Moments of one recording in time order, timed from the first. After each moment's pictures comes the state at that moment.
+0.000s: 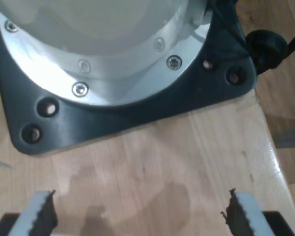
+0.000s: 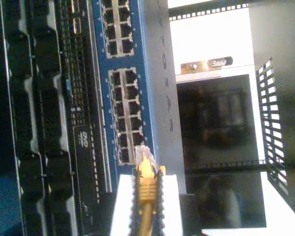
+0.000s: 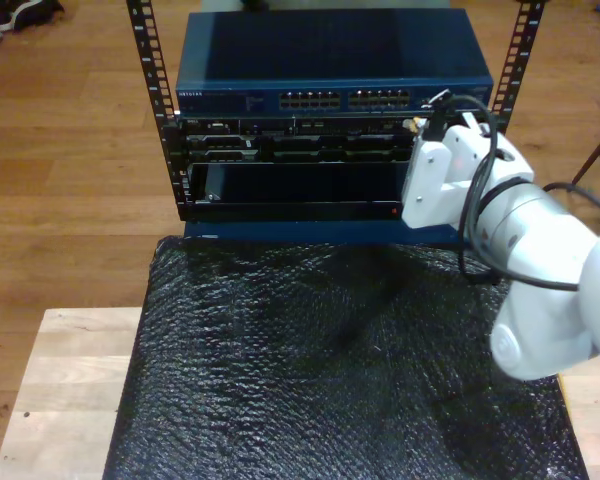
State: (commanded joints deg) left arm 80.0 -29.0 -5.8 2.1 60.9 -176.0; right arm 13.1 11.9 -35.5 -4.3 -59.5 -79.5
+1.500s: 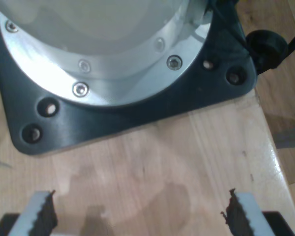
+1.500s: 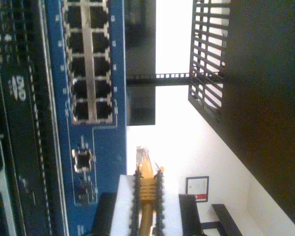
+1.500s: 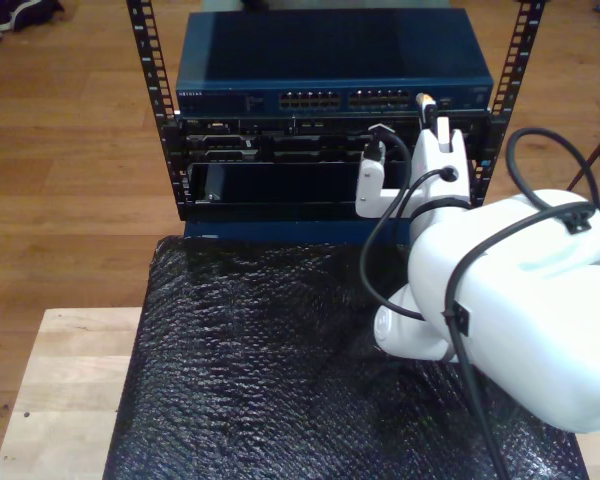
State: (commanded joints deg) left arm 80.0 -29.0 -5.8 2.1 60.9 -176.0; right arm 23.9 36.6 -57.8 26.5 -78.9 -99.9
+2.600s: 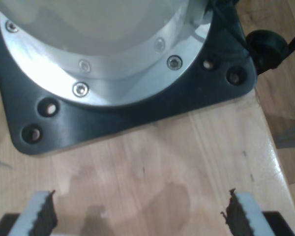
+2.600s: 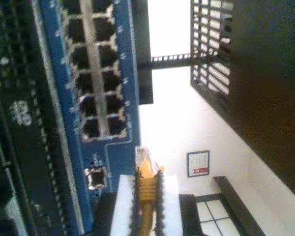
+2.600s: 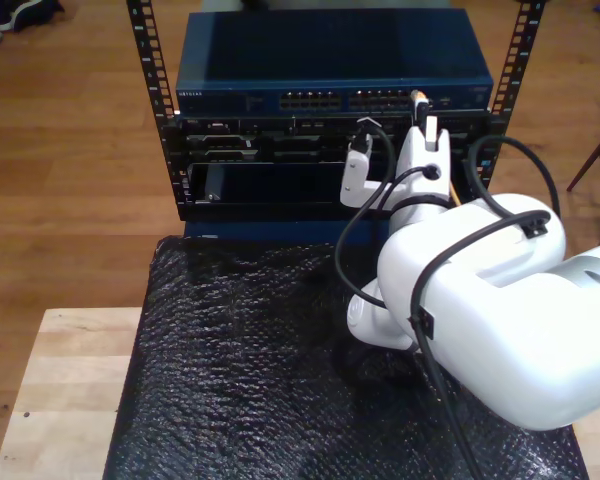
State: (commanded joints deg) left arm 80.0 -29.0 -5.8 2.1 60.9 -176.0; right arm 25.5 41.3 -65.2 32.8 -79.1 -99.7
